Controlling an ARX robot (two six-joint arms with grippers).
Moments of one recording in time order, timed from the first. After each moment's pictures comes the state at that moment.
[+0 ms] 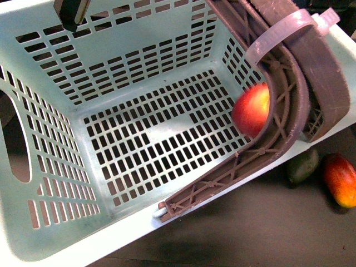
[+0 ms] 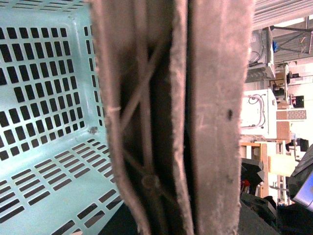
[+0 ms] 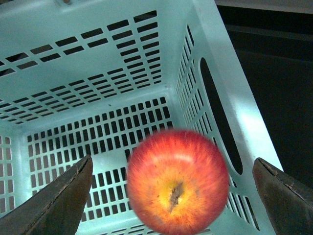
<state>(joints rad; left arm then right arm) -0.54 1.51 0.99 0.06 0.28 -1.01 0.44 1.33 0.73 0.15 0.16 0.12</state>
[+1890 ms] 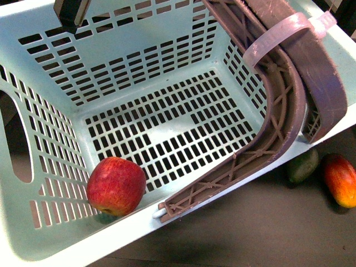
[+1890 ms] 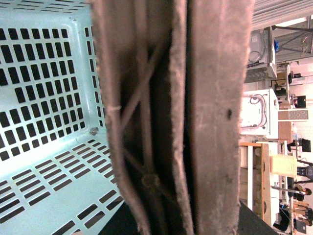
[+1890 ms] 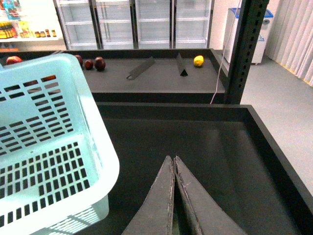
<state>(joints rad) -0.55 1.51 0.99 0.06 0.28 -1.01 0.00 0.42 0.02 0.41 0.00 0.00</state>
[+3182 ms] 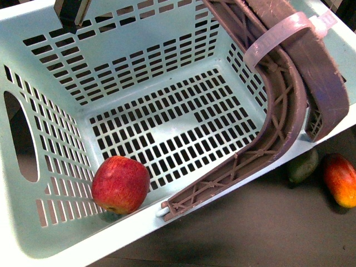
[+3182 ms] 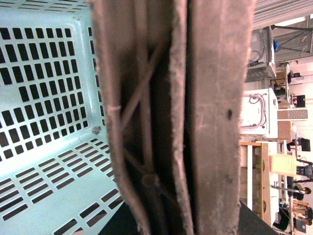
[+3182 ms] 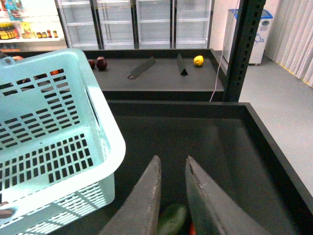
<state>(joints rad) -0.55 1.51 0.99 0.06 0.28 -1.01 0.00 0.01 0.02 0.00 0.00 0.00</state>
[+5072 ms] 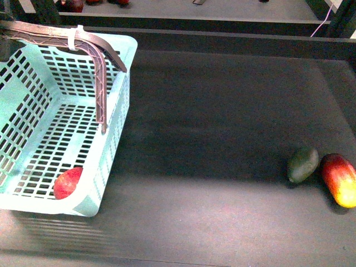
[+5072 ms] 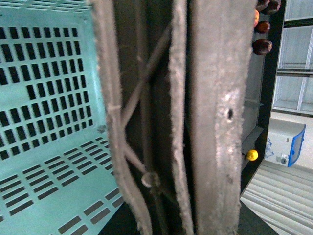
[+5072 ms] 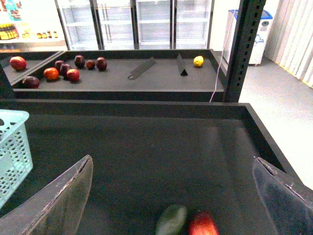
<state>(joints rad) -0.03 1.87 1.02 0.24 -0.05 -1.45 0.00 0.01 0.02 0.00 0.00 0.00</state>
